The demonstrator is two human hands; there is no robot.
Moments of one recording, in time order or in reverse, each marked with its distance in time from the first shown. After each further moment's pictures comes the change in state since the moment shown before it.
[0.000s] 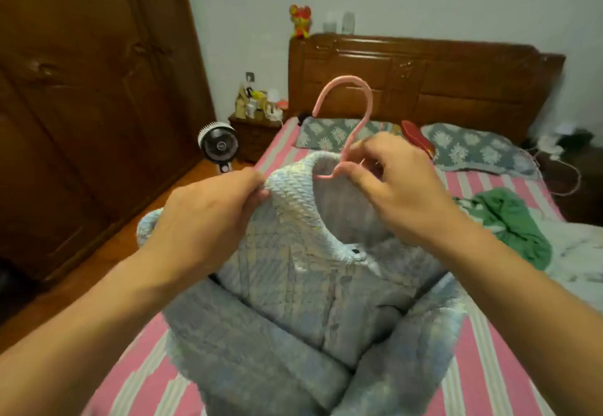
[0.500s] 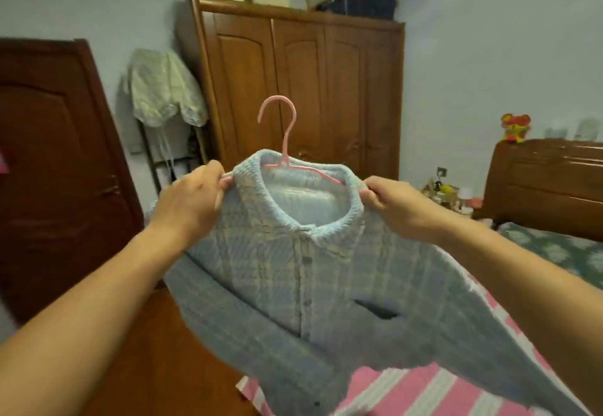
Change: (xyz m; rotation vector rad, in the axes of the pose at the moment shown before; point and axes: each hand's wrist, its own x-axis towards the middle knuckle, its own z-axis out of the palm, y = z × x) left_hand -0.143 -0.120 -0.302 0.606 0.172 -0.718; right_hand 0.128 -0.221 0.070 0.273 -0.443 -0.341
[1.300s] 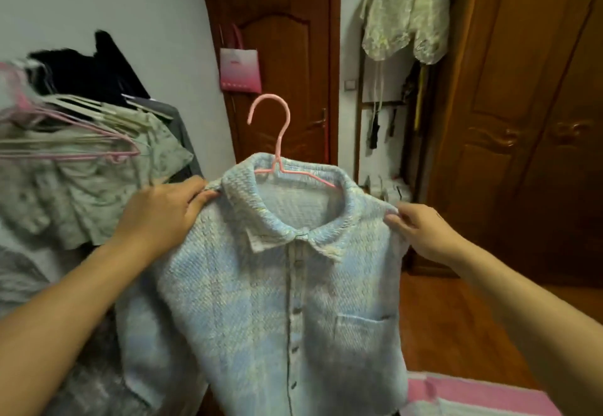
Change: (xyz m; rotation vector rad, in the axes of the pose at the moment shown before) left_hand -0.170 -0.337 -0.078 0.625 0.013 -0.269; right_hand 0.246 -0.169 0.383 0.358 -0.430 -0.393
